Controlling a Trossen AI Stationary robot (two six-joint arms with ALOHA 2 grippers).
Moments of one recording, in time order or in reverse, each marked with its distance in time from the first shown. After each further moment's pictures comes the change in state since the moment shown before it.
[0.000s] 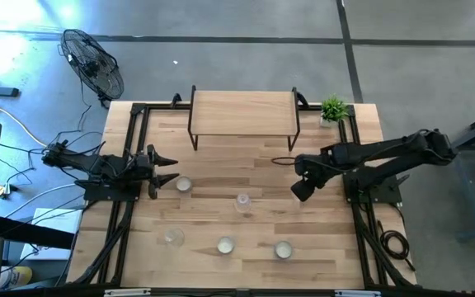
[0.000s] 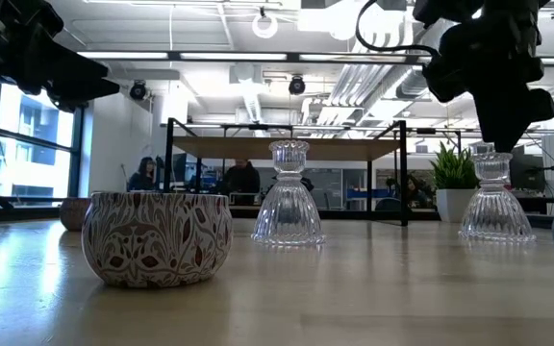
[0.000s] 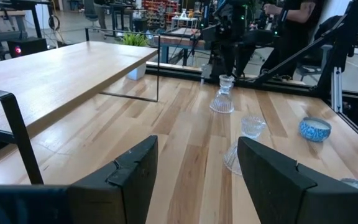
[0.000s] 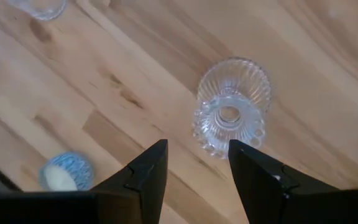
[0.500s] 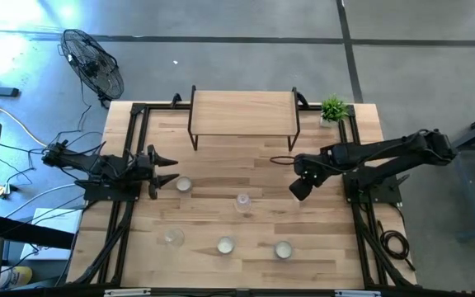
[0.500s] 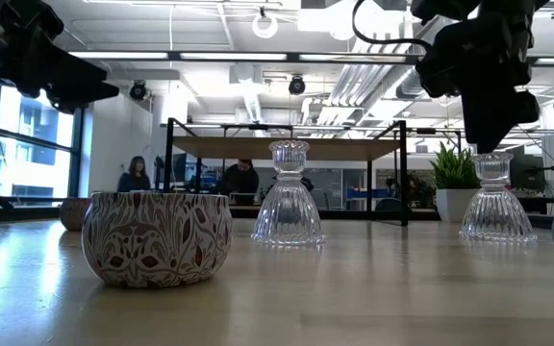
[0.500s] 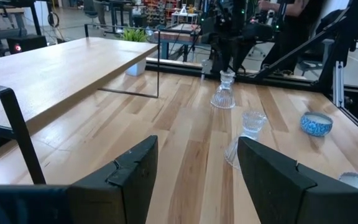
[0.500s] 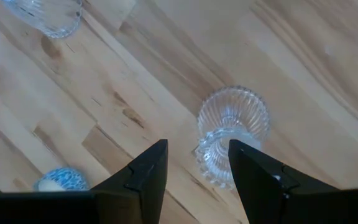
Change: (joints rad) left arm 0.000 0.000 0.000 -0.021 0.002 0.000; right arm 0.001 0.003 0.000 0.047 0.085 -0.055
